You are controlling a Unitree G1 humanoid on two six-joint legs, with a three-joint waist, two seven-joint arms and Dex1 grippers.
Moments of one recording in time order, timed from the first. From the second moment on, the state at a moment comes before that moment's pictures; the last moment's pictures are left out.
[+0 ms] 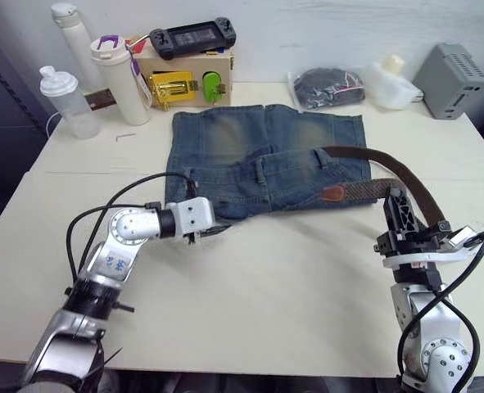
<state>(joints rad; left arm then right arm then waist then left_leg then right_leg) -0.56 0.57 -0.22 0.22 0.12 -0.21 -0.81 0.05 -0.08 -0.36 -0.51 1.67 0.28 -0.04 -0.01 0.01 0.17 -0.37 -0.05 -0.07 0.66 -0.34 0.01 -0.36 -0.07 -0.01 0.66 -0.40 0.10</state>
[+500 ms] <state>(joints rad) -0.77 0.46 -0.31 0.63 0.25 -0.40 -0.68 0.06 -0.07 -0.36 -0.55 1.66 0.25 -0.05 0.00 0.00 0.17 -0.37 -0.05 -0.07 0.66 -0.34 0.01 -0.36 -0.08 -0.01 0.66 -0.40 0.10</state>
